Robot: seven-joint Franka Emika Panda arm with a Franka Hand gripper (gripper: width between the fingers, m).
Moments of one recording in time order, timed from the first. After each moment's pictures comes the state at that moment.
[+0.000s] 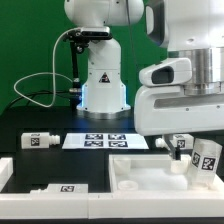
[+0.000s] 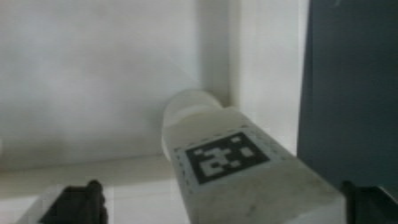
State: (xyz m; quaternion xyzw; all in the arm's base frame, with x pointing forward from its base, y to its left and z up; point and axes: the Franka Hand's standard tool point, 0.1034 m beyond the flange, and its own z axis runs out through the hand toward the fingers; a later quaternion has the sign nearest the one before) arm 0.639 0.113 0.075 -1.00 0.05 -0.03 0.05
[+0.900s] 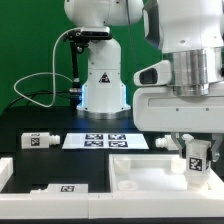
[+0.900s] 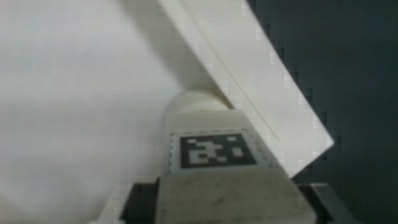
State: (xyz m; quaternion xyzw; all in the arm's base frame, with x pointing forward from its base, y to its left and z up) arm 0.641 0.108 0.074 -0.91 0.41 -0.02 0.08
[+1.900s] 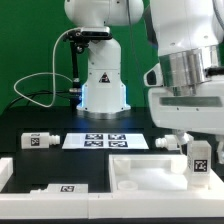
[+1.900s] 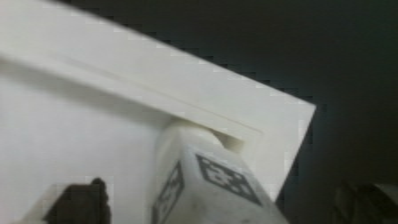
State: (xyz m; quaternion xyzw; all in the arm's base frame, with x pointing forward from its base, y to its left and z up) arm 0.637 0.119 0.075 -0.90 0.43 -0.01 0.10
